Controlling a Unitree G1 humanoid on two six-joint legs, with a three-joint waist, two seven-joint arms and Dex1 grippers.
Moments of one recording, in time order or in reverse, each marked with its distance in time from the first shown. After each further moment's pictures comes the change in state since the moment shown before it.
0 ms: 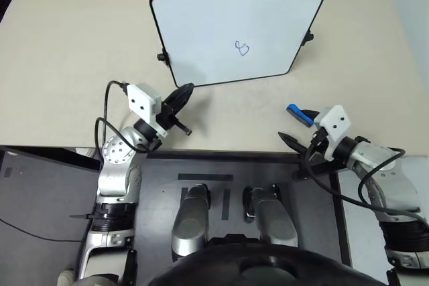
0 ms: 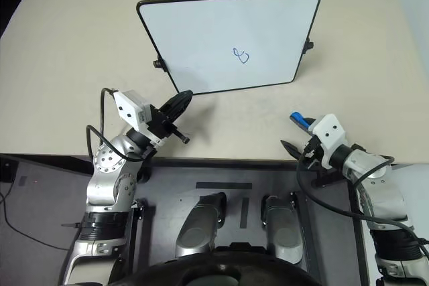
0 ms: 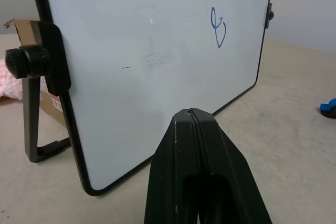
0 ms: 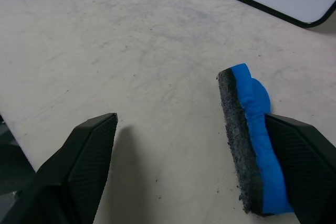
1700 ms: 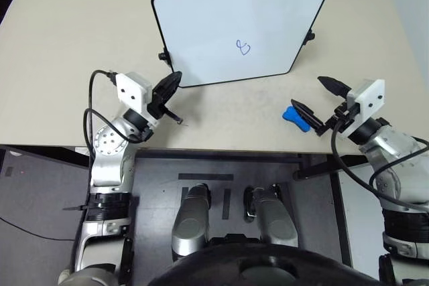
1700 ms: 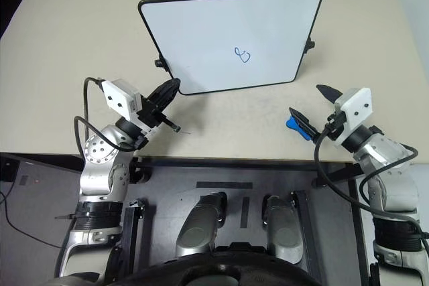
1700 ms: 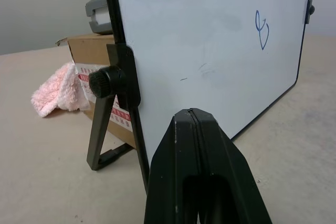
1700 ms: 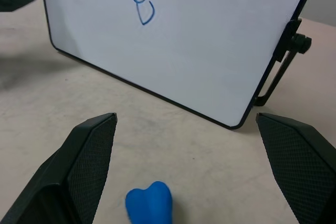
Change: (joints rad) left arm -0.073 0.035 0.042 0.061 0.036 -0.044 0.024; right arm -0.103 0.050 -0.132 0.028 0.130 -0.122 0.005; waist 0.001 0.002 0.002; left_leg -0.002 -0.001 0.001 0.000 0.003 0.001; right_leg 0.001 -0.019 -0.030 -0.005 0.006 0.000
